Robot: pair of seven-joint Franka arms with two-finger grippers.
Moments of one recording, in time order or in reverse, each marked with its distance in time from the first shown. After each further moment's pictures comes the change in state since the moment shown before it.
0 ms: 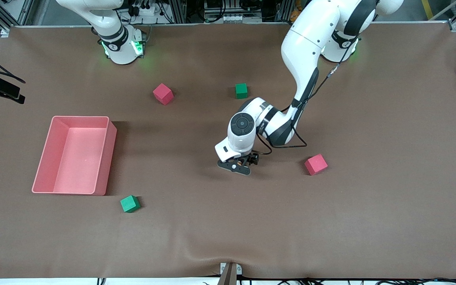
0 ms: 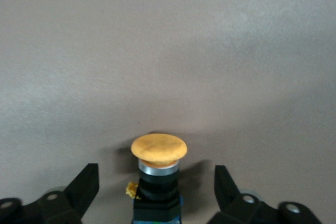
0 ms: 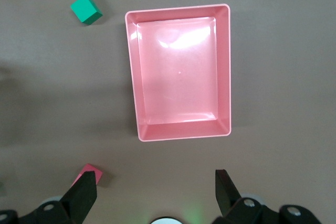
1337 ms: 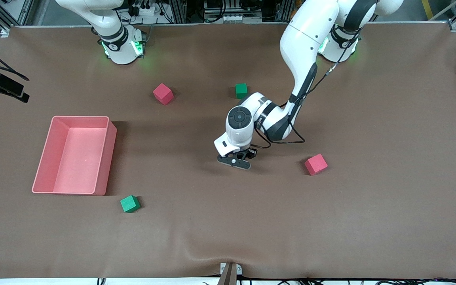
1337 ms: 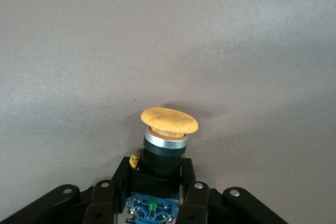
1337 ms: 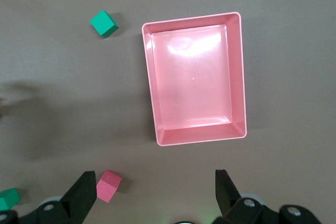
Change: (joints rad) left arm -0.021 -0.050 0.004 -0.062 0.025 0.010 -0.074; right arm 0.034 -0.003 -0.002 0.043 0.035 0.002 0.060
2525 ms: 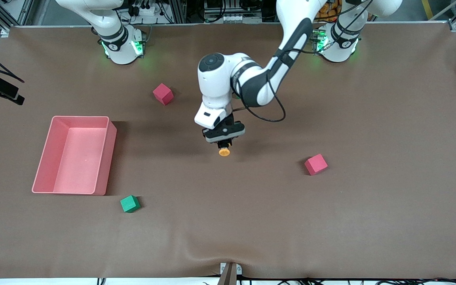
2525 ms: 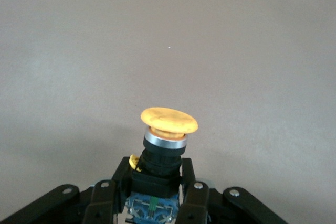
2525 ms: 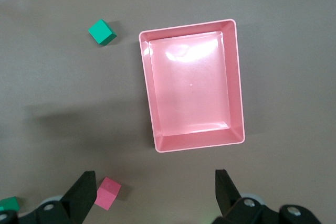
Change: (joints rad) left arm -0.143 -0.179 0.001 -0.006 0.375 -0.074 -0.948; right arm -0.009 0.001 -0.001 0.000 0.000 0.023 0.001
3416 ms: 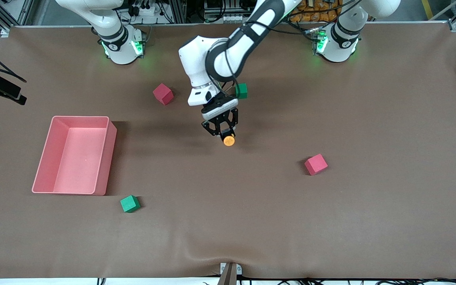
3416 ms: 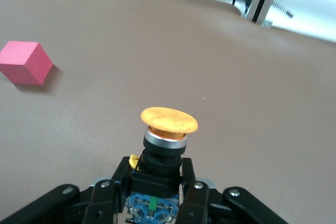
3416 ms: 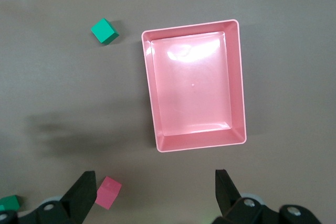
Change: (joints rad) left arm -0.151 0.027 -0.001 -0.037 0.491 -0.199 -0.611; right arm 0.008 0.000 0.002 0.000 0.000 0.000 0.000
